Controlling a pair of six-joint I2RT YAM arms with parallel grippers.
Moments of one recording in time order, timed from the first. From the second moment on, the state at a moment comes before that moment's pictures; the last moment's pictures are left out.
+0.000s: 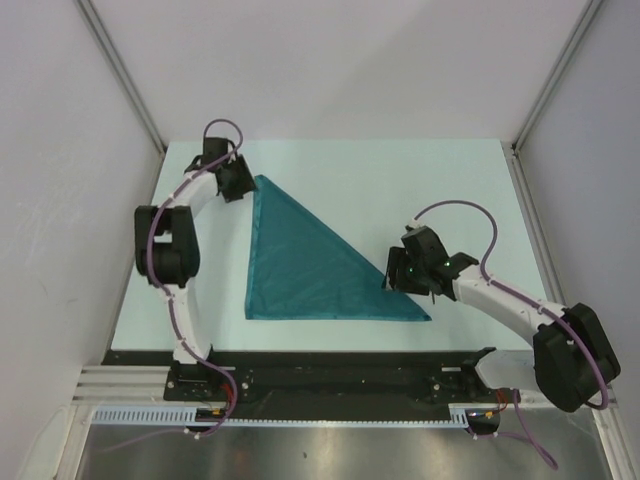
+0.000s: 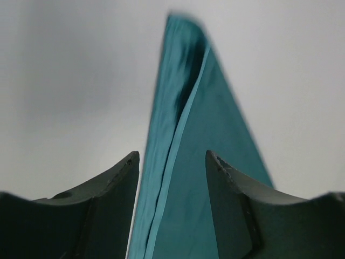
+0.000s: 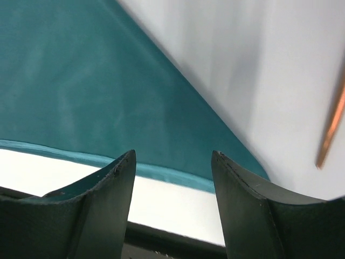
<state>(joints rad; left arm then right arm) -0.03 2.18 1.74 -0.39 0.14 -0.46 0.56 1.23 0.69 -0.45 0.02 0.64</state>
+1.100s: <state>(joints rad) -0.40 1.06 0.51 -0.50 -0.14 -0.77 0.37 1.39 0.82 -0.29 -0.19 0.53</state>
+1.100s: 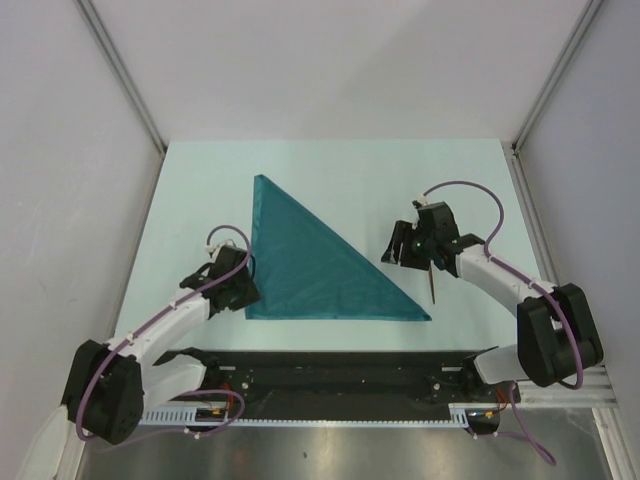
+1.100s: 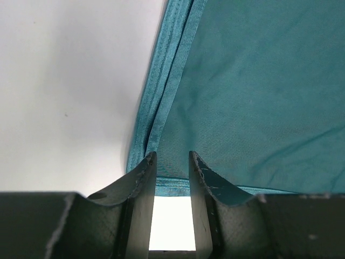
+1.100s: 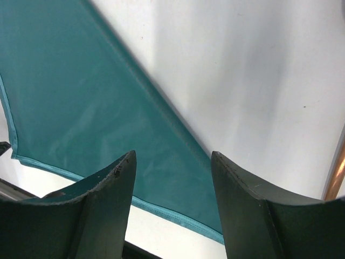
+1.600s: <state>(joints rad) -0.40 1.01 0.48 -0.55 -0.14 -0.79 0.37 1.39 0.81 -0.29 -0.19 0.55</state>
